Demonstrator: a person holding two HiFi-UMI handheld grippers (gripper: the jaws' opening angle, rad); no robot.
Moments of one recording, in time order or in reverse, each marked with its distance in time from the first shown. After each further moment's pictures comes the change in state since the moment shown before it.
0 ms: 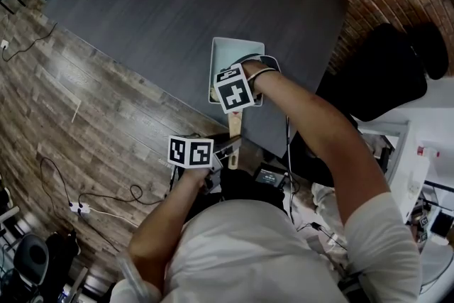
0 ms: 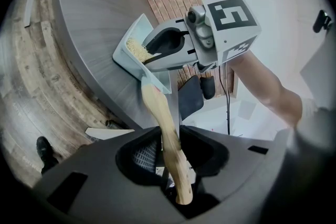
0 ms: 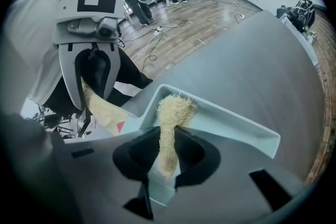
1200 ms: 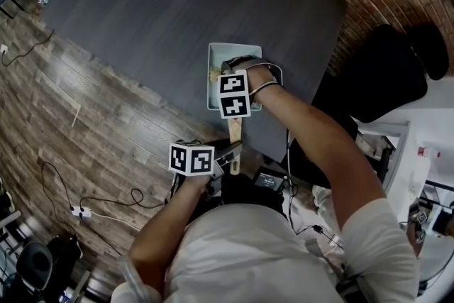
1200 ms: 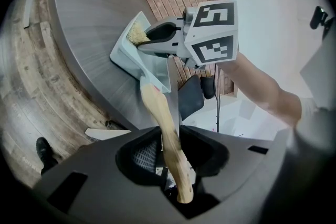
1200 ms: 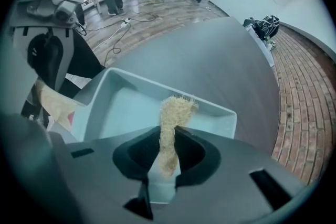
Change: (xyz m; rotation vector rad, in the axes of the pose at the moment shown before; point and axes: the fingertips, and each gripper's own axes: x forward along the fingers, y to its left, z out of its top) left arm 0.007 -0.003 0.000 0.006 -0.001 0.005; right arm -0.009 -0.062 -0.031 0.117 0.061 -0.409
